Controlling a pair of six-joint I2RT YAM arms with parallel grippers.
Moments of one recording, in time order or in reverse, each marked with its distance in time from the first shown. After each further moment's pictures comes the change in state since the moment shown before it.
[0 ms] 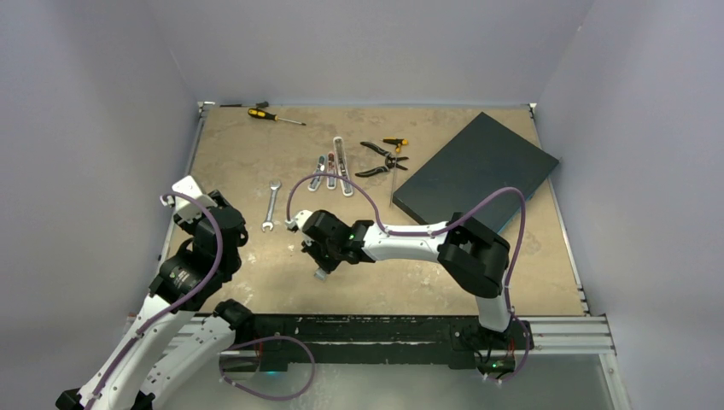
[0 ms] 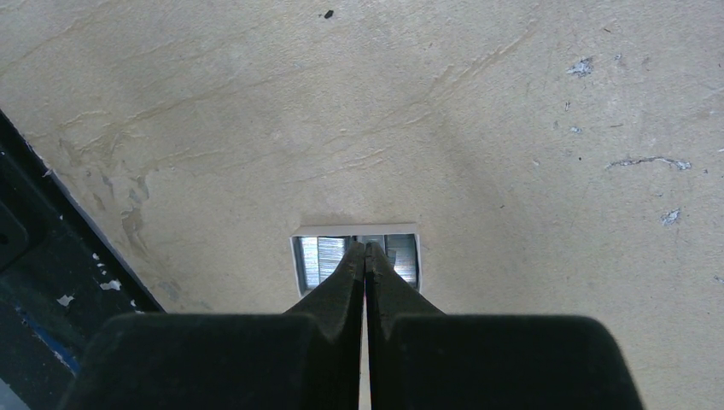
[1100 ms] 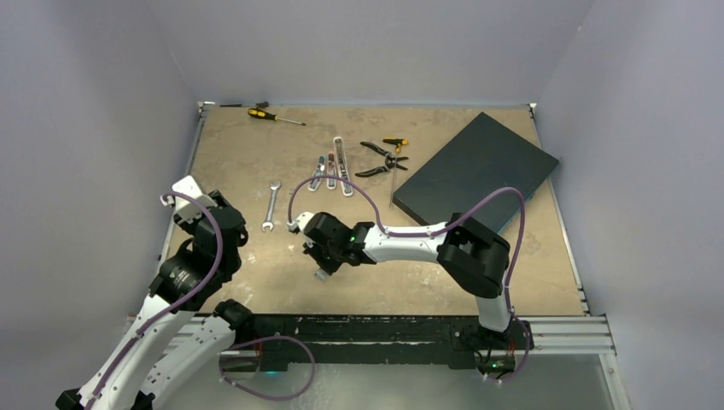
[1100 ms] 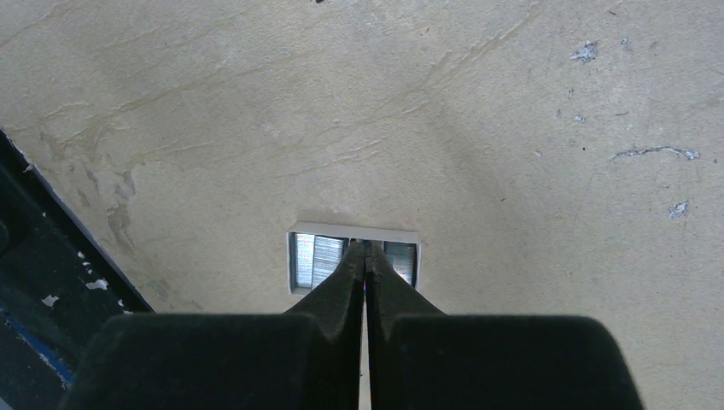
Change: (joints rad) left arm 0.000 0.000 0.000 0.000 0.002 0.000; right arm 0.000 -0.001 -0.024 0.015 0.007 -0.001
